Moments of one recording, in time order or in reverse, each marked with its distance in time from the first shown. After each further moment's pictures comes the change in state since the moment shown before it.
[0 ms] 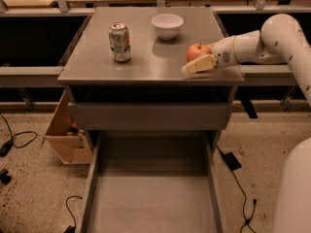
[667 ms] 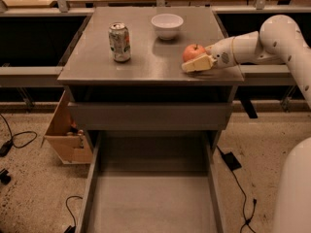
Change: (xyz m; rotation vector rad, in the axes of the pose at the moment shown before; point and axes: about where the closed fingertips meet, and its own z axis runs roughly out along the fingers) arm 0.003 0.002 0.003 -0.006 0.006 0.004
